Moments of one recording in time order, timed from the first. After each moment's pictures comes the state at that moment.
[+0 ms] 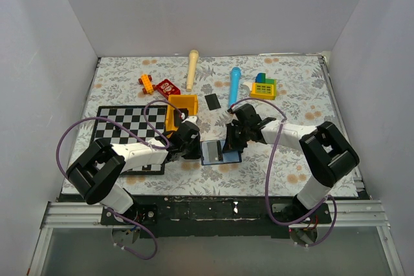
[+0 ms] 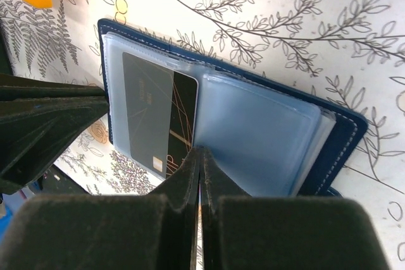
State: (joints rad) left arm -0.79 1.52 0.68 -0.05 -0.06 -0.67; right arm 0.65 1.65 0.85 -0.21 -0.35 0.55
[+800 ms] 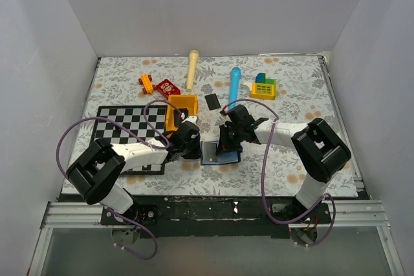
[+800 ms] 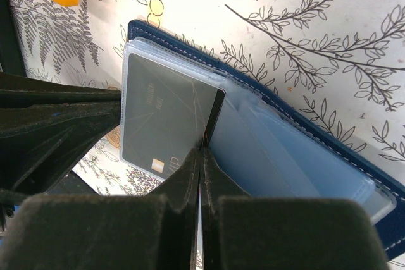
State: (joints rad) left arm -0.79 1.52 0.68 -0.05 -0.06 -0.67; right arm 0.71 1.72 0.89 -0.16 -0.38 0.57
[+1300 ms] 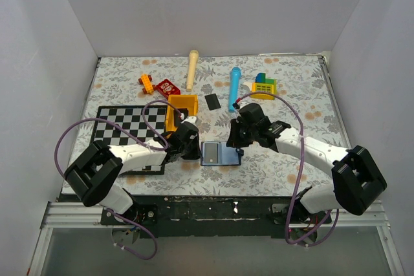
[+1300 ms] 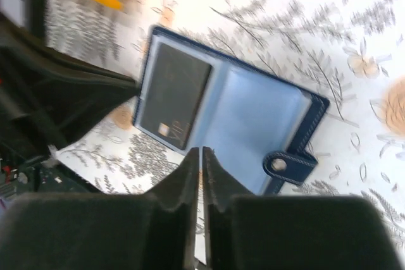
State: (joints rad) left arm -0.79 1.50 0.67 -0.05 -0.06 -0.67; right arm 0.72 1.37 0.85 -0.29 -0.18 0.55
